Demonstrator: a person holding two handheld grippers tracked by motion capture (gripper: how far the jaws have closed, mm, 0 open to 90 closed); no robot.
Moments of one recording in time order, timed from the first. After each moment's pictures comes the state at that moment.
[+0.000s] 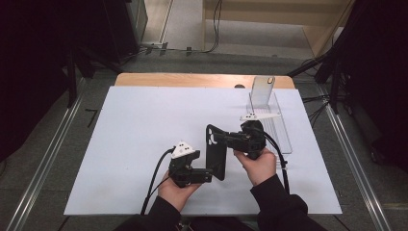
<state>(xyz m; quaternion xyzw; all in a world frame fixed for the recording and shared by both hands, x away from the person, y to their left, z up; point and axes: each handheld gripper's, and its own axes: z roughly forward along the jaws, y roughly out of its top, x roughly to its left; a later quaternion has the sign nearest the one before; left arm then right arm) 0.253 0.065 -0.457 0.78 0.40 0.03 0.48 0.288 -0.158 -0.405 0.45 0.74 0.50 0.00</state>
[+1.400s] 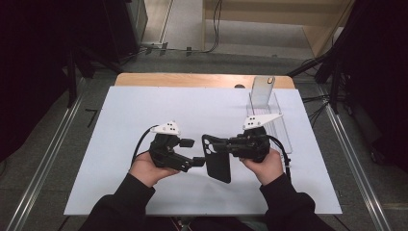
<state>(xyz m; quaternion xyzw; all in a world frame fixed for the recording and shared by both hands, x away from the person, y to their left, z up) 0.295 0.107 -0.402 0.85 0.24 -0.06 0.47 0.283 -0.169 -0.400 0.28 0.80 0.53 -0.03</state>
